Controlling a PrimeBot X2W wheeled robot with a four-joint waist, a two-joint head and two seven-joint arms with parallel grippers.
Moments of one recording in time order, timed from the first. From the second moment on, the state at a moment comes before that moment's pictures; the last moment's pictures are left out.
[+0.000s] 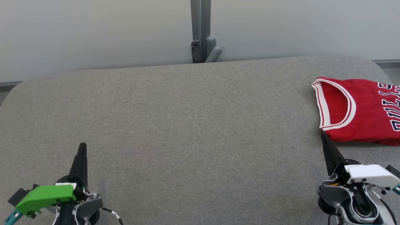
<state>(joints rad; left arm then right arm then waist) -0.12 0.05 0.12 0.26 -1.61 -0.13 0.12 -0.13 -0.05 -0.11 0.27 1.61 0.13 0.11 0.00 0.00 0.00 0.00</state>
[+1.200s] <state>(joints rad) -0.12 0.05 0.12 0.26 -1.61 -0.13 0.12 -0.13 -0.05 -0.11 0.27 1.61 0.13 0.11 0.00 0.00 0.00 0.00</state>
